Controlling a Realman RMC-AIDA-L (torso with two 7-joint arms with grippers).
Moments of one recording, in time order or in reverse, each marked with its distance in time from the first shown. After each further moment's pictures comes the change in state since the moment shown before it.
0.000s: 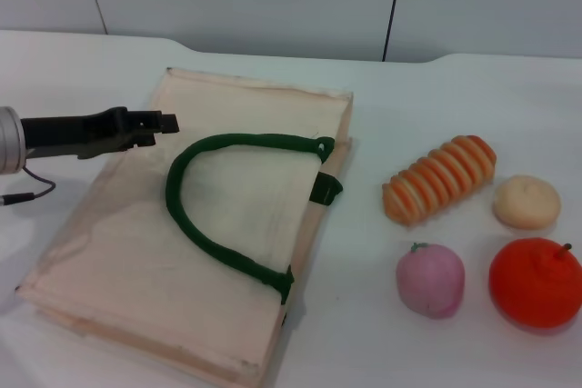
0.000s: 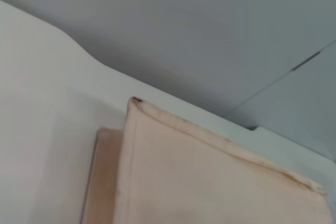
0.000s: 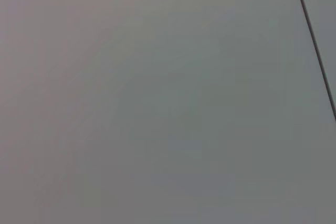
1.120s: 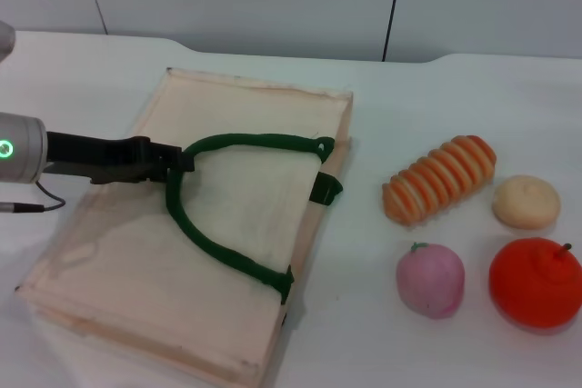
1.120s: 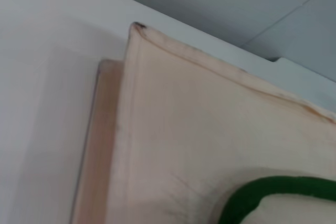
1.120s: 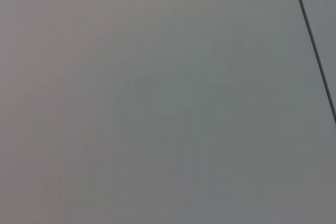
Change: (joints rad) left arm -0.081 0.002 0.002 -0.002 0.228 0.007 -0.073; right arm 0.006 0.000 0.001 0.001 0.008 0.000 0.001
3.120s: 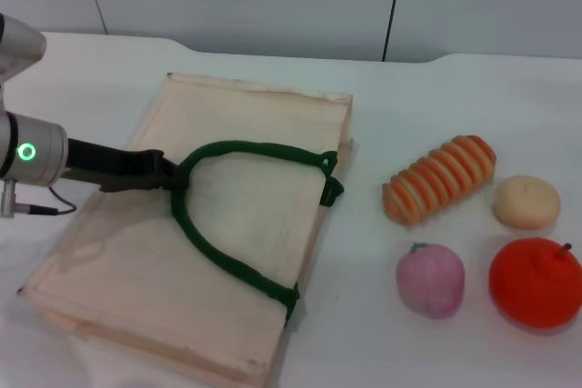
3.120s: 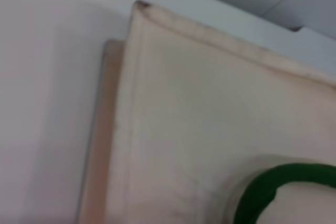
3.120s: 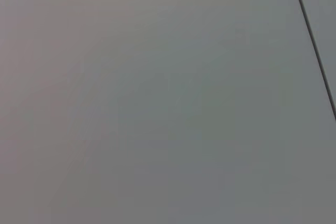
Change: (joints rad) left arm -0.036 0.008 0.000 0.075 0.099 -0.091 -0.015; right arm 0.000 0.000 0.000 0.000 0.002 0.008 0.002
